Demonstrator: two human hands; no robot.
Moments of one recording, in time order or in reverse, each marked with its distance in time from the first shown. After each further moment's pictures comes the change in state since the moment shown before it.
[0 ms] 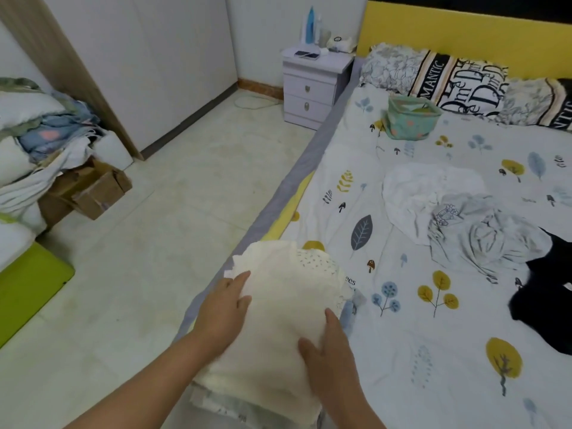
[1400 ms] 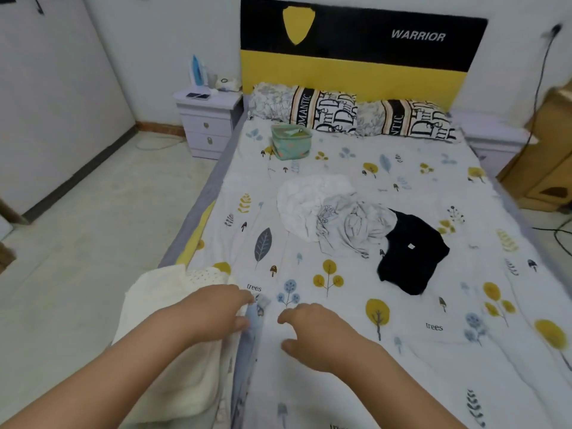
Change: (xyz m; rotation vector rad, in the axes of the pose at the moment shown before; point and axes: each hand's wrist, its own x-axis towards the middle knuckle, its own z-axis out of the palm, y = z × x) left_hand -0.049 0.182 -0.021 0.556 -0.445 0.653; right_hand -0.071 0.018 -0.176 -0.780 -0.121 -0.289
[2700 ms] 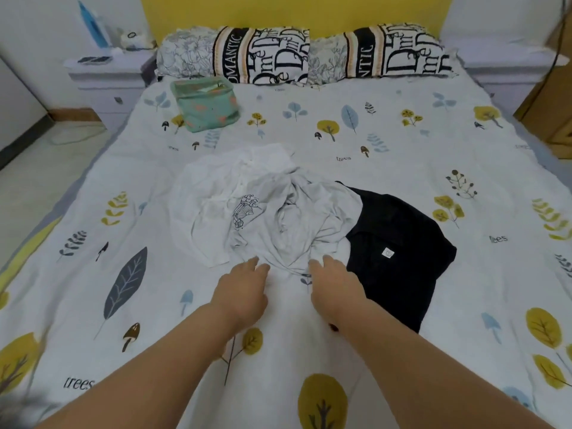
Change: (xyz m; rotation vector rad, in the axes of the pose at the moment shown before) left_hand 0.460 0.151 0.090 0.029 0.108 -0.132; right_hand 0.243 0.435 0.038 -0.048 0.250 0.323
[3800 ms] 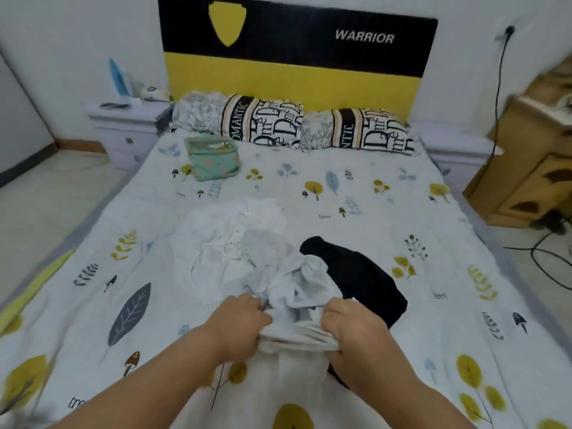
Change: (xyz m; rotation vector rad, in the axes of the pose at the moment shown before) left_hand -0.061 0.011 -0.074 0.249 0.033 0.343; right_hand -0.138 0.003 -0.128 0.127 0.529 -0.460
